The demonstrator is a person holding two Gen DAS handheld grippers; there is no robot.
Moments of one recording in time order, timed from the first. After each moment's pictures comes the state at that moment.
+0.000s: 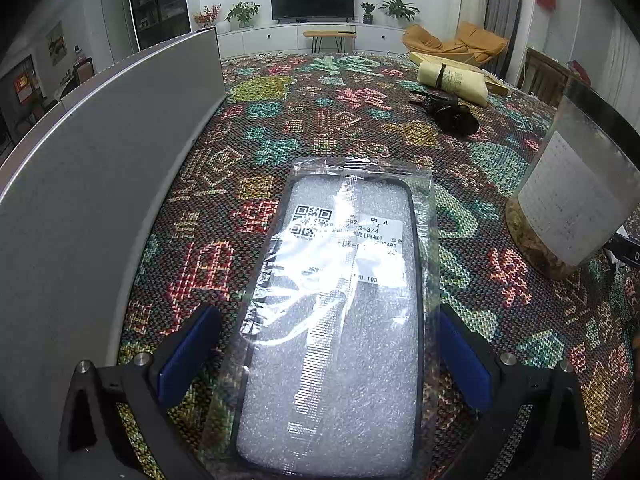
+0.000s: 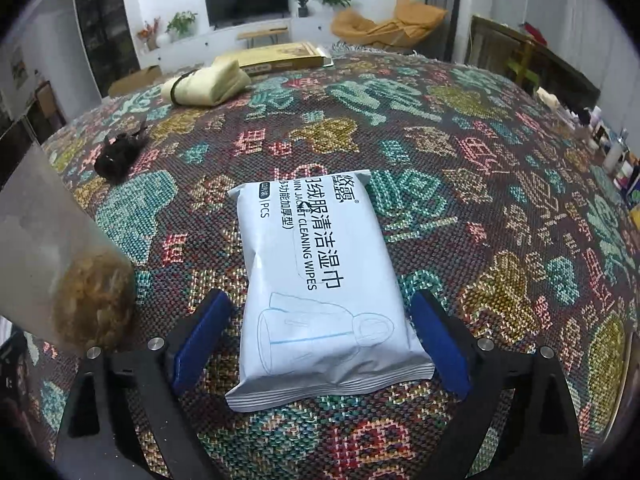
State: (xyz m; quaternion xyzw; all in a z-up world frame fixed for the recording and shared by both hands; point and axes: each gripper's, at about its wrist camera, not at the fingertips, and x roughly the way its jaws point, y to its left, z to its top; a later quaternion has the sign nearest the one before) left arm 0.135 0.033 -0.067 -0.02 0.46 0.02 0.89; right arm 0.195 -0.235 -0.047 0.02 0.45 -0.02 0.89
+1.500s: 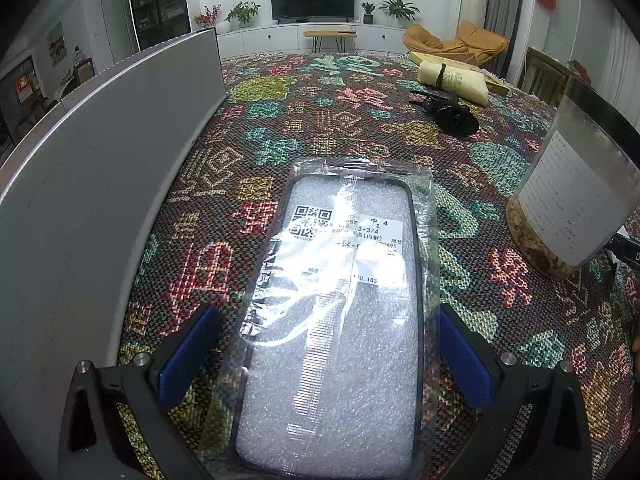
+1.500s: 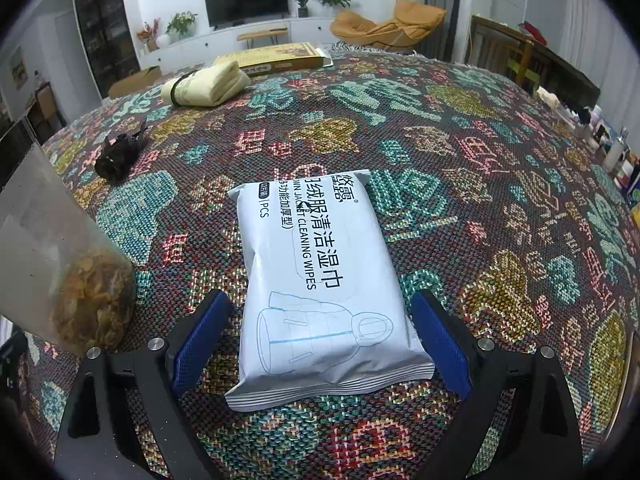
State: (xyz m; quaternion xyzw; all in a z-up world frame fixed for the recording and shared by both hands) left arm 0.134 0.033 -0.066 -0.02 0.46 0.02 0.89; right arm 0.195 -0.234 -0.048 0.02 0.45 -0.02 0.89
